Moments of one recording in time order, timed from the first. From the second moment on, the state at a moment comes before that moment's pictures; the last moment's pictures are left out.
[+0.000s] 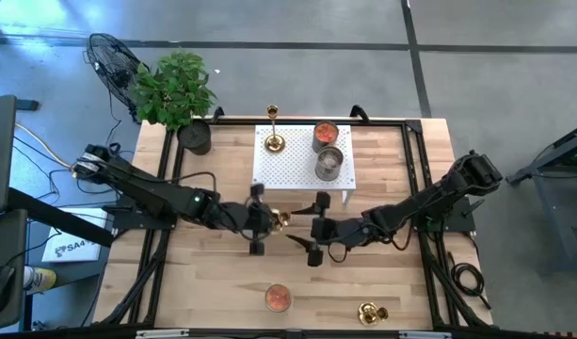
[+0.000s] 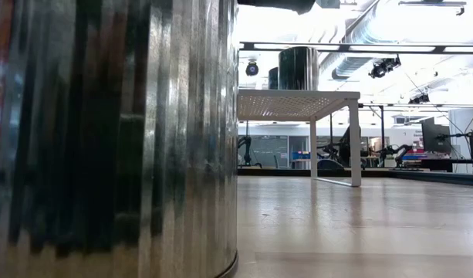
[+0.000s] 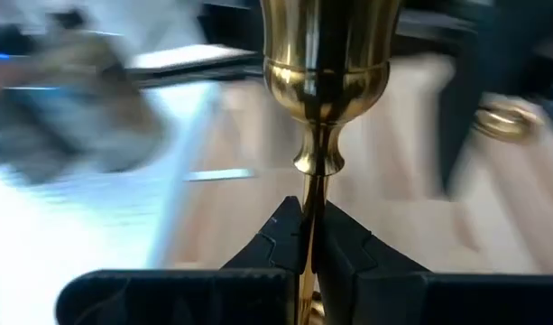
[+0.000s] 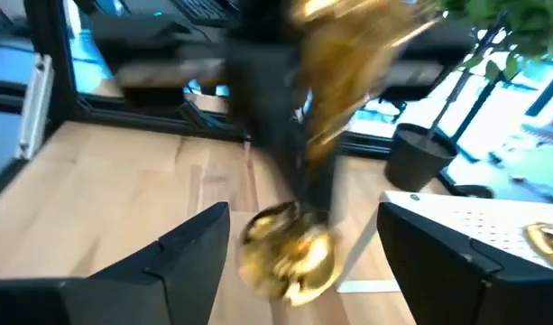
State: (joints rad) left arm -0.34 1.38 1.05 -0.11 -0.47 -0.02; right arm 0.42 1.58 1.00 0.32 0.60 -0.07
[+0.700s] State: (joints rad) left arm -0.10 0.97 1.08 -0.12 -0.45 0.04; right arm 0.57 1.58 1.00 0.33 0.89 -0.23
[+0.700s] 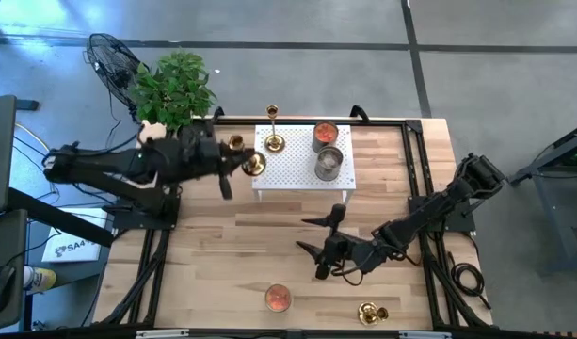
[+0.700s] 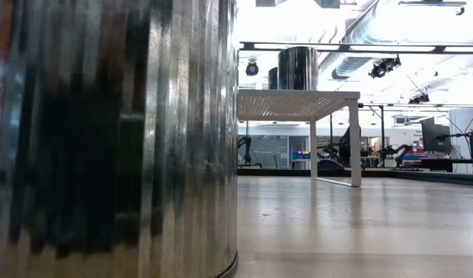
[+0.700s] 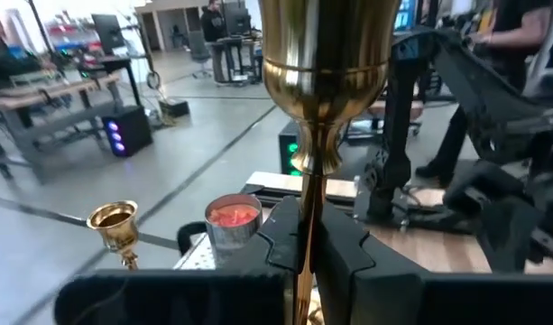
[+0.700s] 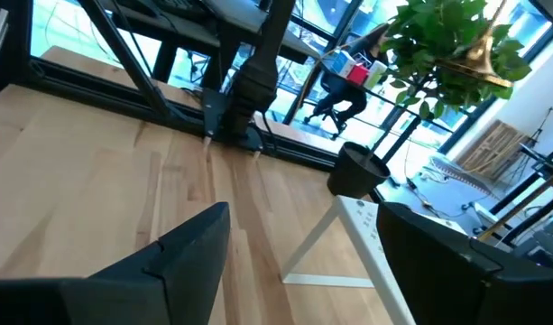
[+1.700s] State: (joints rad) left arm 0.39 1.07 0.69 0.35 0.20 -0.10; right arm 0.60 1.58 1.00 0.35 0.99 -0.27
